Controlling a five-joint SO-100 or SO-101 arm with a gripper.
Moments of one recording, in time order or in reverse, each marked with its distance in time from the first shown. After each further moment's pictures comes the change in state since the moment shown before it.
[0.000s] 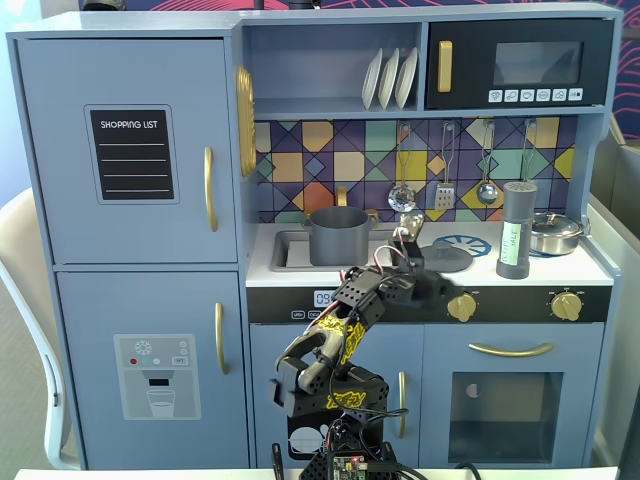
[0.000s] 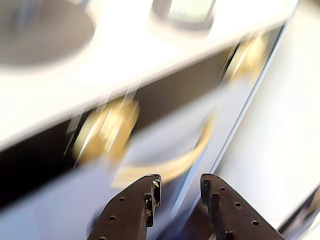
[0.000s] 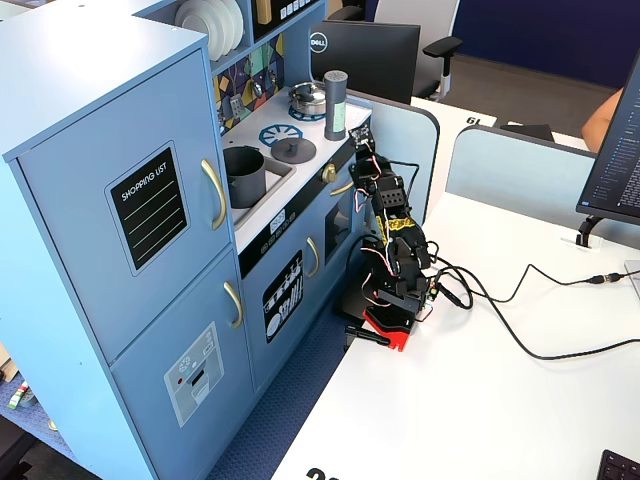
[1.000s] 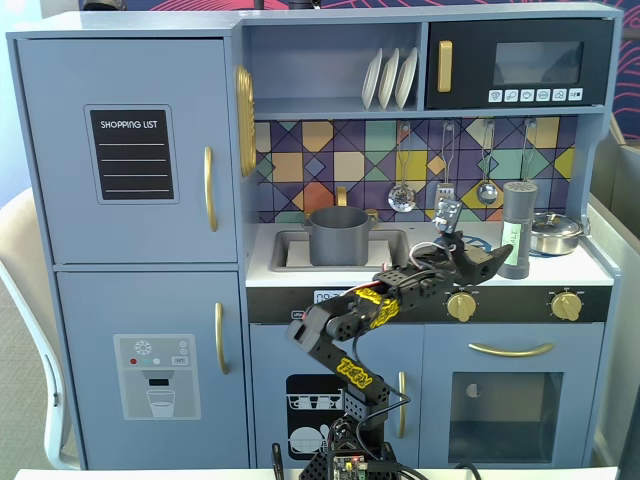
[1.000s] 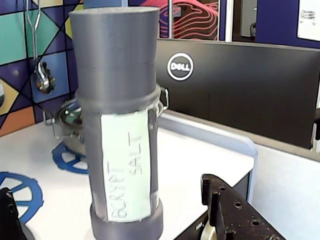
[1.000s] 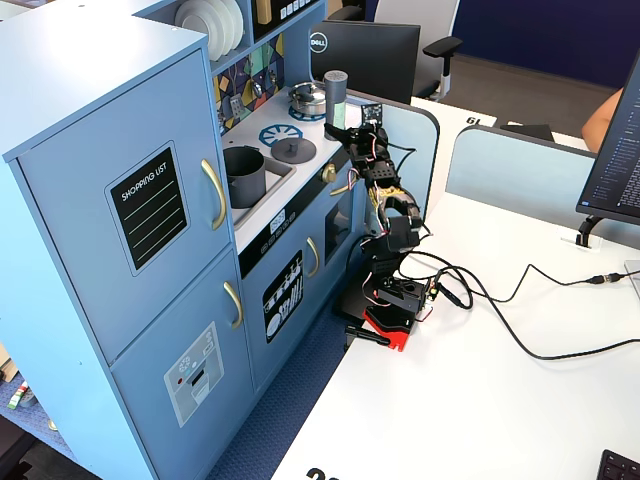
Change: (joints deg) arm 3.6 -29.8 -7.2 -45.0 13.3
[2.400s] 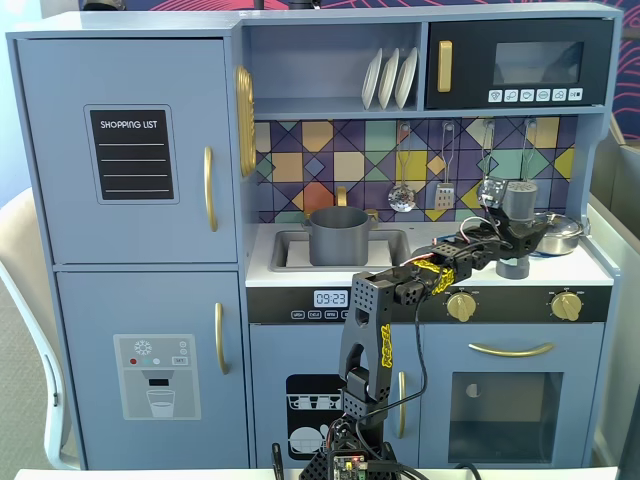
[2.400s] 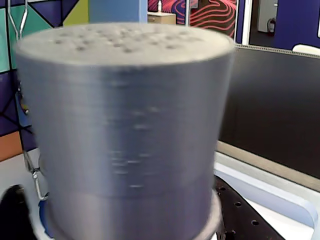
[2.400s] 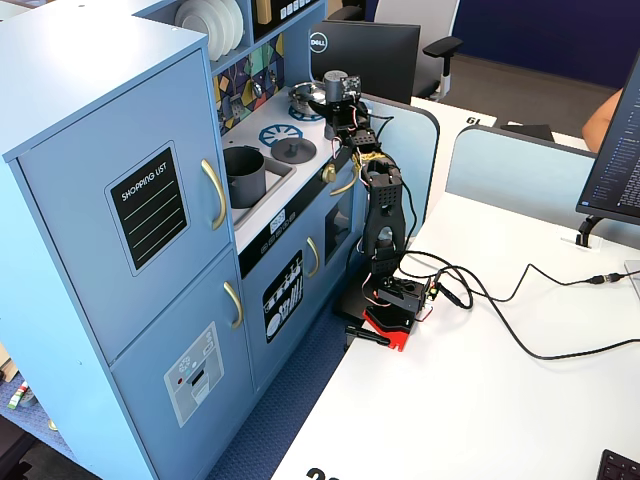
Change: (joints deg) arm -3.2 -46.7 -47.0 1.4 -2.1
